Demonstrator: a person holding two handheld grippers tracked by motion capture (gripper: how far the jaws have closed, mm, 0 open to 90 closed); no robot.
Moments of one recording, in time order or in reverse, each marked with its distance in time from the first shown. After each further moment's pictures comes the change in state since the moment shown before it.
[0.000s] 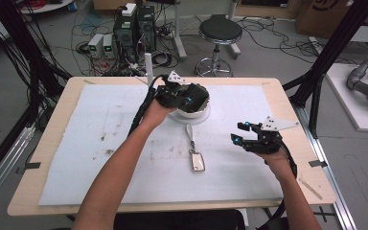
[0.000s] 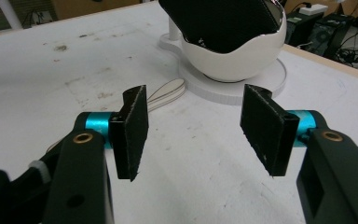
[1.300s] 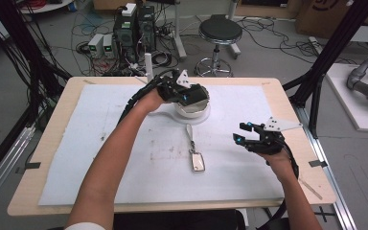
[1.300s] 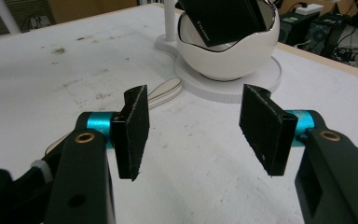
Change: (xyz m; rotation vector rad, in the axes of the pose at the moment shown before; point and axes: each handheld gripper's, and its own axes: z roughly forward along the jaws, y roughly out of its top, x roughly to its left) left arm 0.015 0.025 0.007 0.172 -0.049 0.516; right arm -0.002 -0.003 -0.005 -0.011 -0.008 0.019
